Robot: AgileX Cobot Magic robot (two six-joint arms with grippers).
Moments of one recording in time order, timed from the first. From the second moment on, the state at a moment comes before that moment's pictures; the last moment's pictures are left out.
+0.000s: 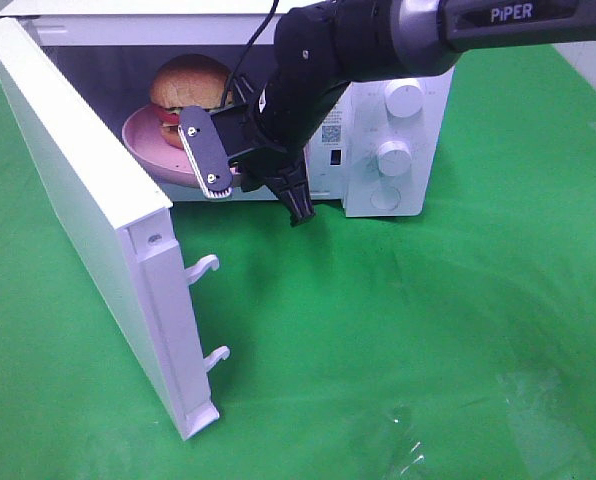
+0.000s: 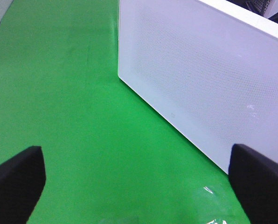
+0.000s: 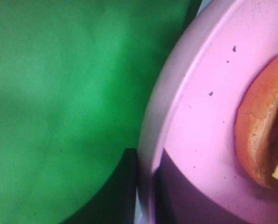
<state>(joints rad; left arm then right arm) 0.04 0.00 -0.51 -0.21 1.04 0.10 0.65 2.20 -1.68 -0.05 0.50 -1.41</state>
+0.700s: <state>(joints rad) 0.04 0.00 -0.51 -0.21 1.04 0.10 0.65 2.34 -1.91 -0.13 0.58 -1.32</state>
